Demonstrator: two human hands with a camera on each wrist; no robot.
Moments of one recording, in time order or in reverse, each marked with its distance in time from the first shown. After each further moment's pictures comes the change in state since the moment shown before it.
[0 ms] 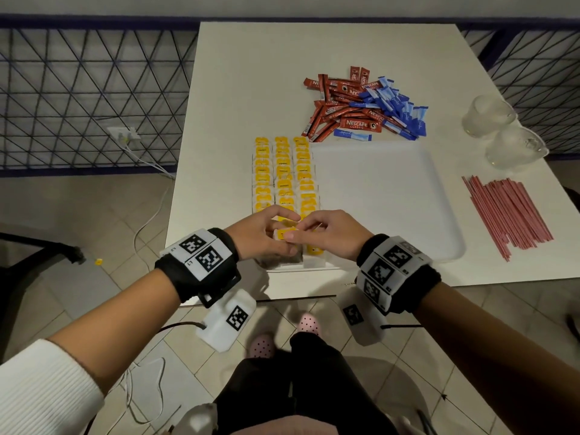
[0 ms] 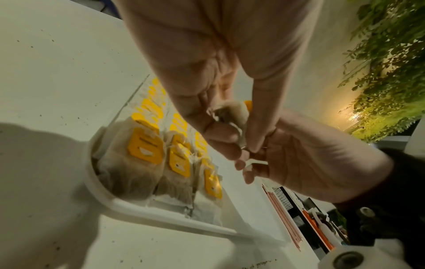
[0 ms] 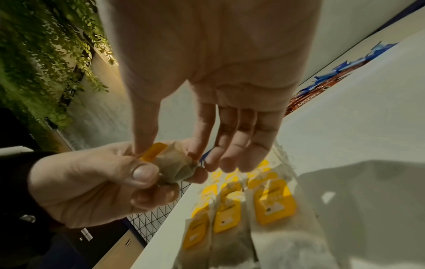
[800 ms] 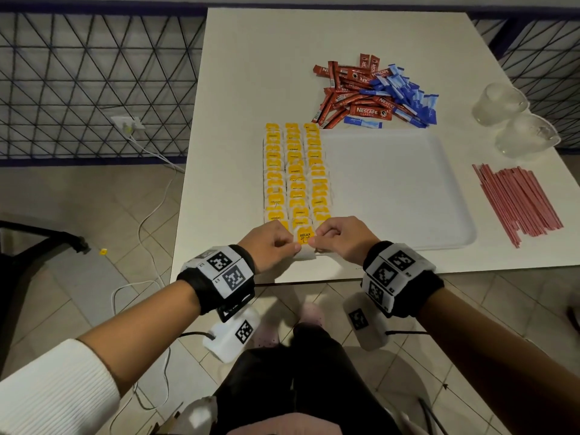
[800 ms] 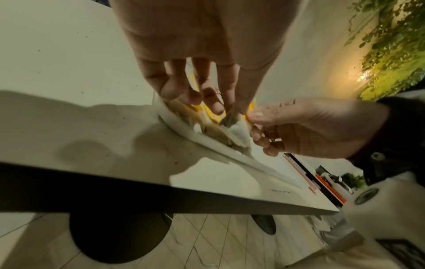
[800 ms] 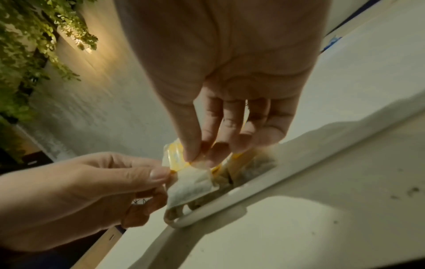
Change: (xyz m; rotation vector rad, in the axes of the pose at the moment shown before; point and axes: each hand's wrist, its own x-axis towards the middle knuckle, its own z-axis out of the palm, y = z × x) left_hand -0.016 -0.034 0.018 0.527 0.138 0.038; right_hand -0.002 0.034 0.025 -0.050 0.093 0.093
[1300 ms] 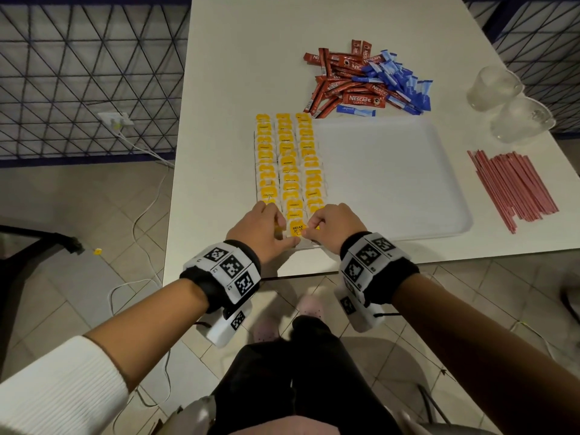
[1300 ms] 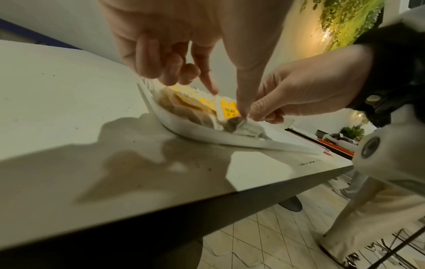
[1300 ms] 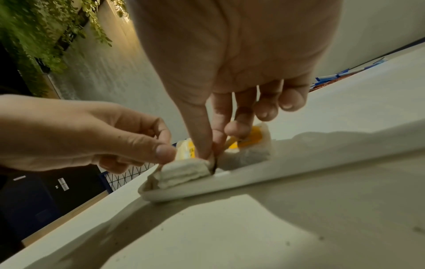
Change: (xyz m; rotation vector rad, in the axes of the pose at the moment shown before) left_hand 0.006 0.005 0.004 0.207 0.164 -0.124; right_hand 0.012 -0.003 0.009 -0.381 0.099 0.049
